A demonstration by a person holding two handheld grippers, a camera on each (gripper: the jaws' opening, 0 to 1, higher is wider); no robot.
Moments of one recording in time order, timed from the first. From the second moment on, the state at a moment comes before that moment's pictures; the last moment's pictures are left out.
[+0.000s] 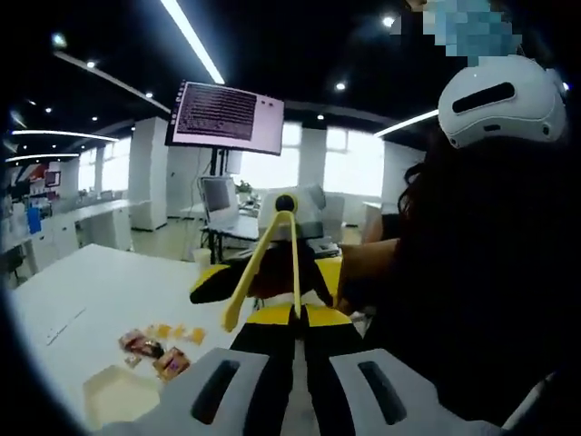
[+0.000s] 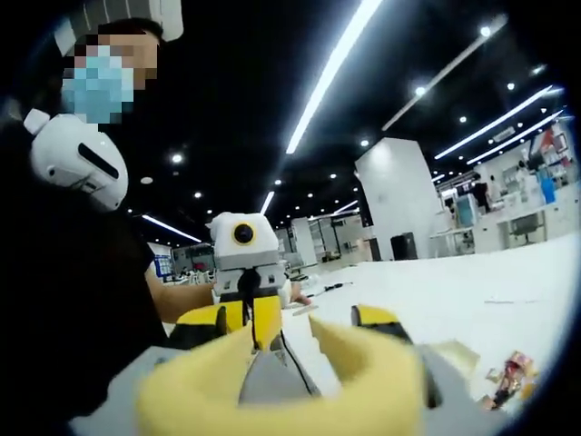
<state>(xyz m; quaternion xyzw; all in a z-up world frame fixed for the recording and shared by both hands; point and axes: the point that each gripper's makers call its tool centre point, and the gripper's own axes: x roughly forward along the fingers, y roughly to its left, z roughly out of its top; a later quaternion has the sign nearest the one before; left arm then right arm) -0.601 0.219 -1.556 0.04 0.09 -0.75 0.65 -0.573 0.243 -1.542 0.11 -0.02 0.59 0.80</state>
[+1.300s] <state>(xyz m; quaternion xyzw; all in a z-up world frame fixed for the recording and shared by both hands) -0.585 0.220 -1.549 0.07 0.06 -0.73 0.68 -0.568 0.248 -1.526 0.08 -0.07 0.58 0.81</state>
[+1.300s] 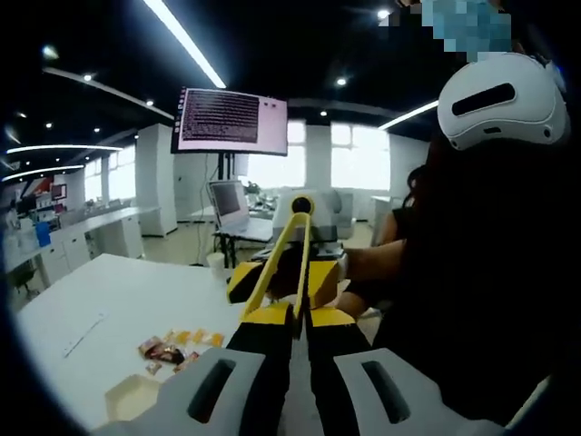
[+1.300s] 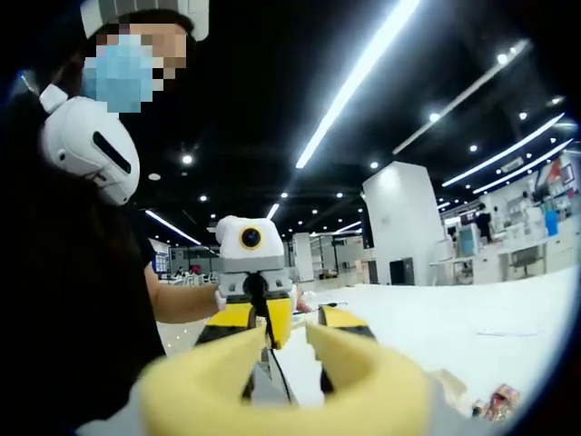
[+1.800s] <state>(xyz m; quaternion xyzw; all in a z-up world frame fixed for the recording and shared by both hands) -0.530 0.295 -1.636 0.09 0.09 -0.54 0.83 -0.536 0.209 -1.561 0.03 -0.02 0.49 0.87</state>
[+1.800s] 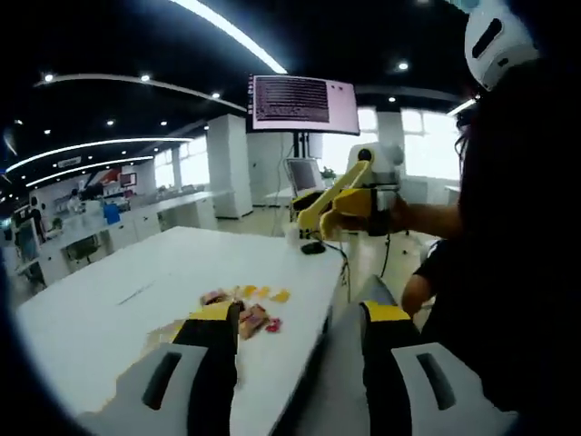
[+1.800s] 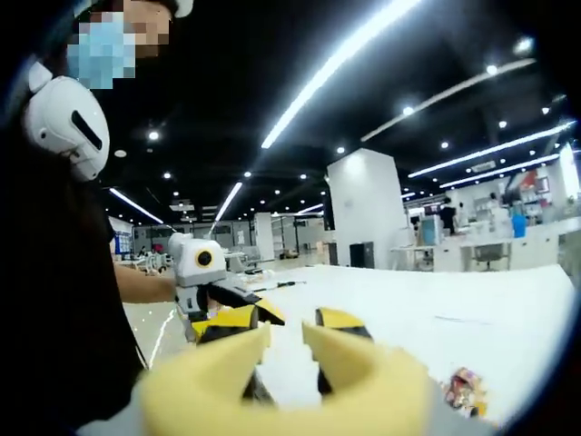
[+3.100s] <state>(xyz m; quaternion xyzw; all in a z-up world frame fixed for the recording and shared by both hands) -0.474 0.389 -1.742 0.09 0.11 -0.39 0.91 -0.511 0.145 -1.639 -0.06 0.09 0.37 0.92</state>
